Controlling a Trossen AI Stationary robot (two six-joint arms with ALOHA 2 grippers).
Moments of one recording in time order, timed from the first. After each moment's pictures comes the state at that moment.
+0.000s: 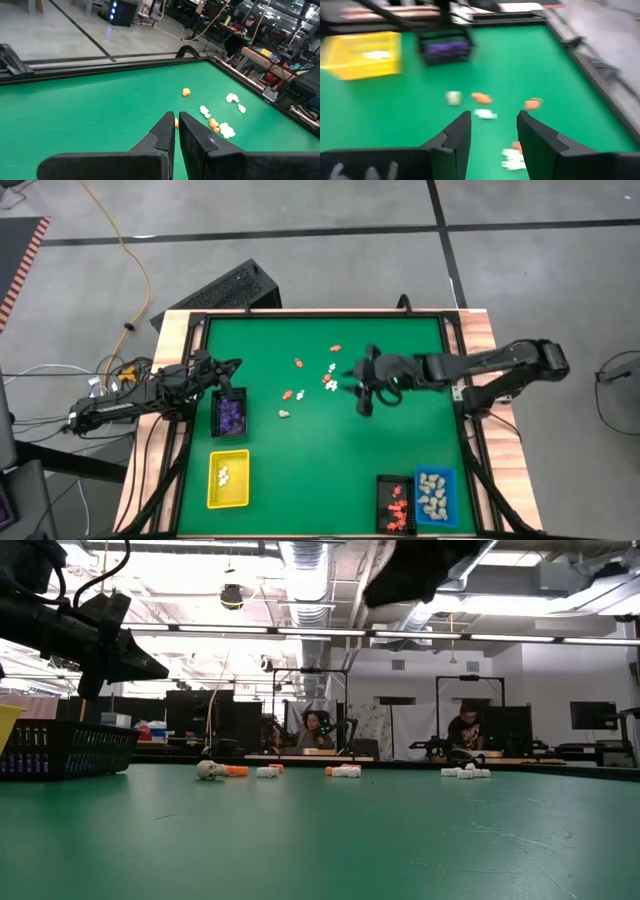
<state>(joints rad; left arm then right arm) 0.22 0.03 0.08 -0.17 -0.44 -0.47 0.06 1.26 1.03 -0.25 0.25 0.09</state>
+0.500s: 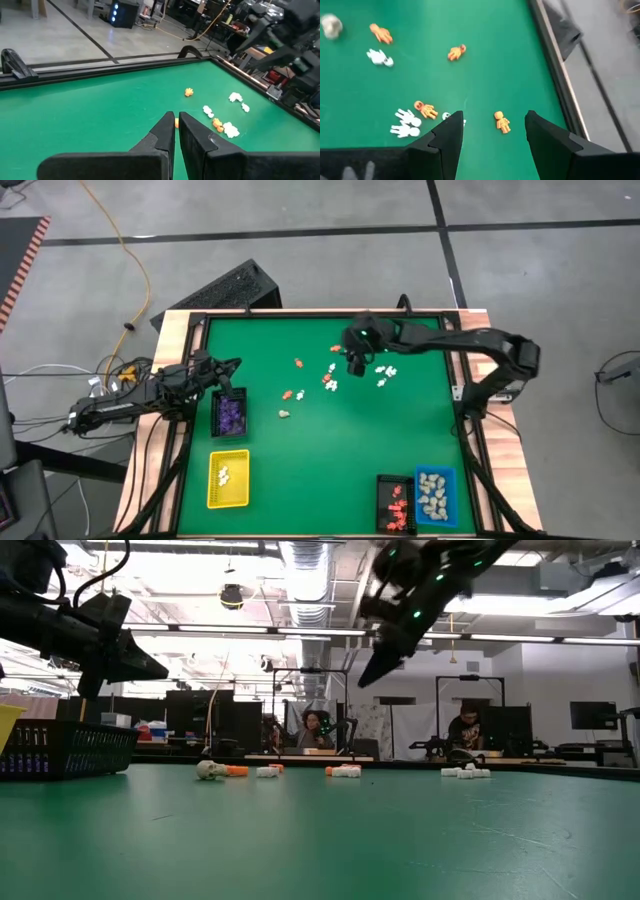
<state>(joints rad) 0.22 0.03 0.08 -0.17 -0.45 -0.45 -0.35 1.50 1.13 -0.34 0.08 -0.29</state>
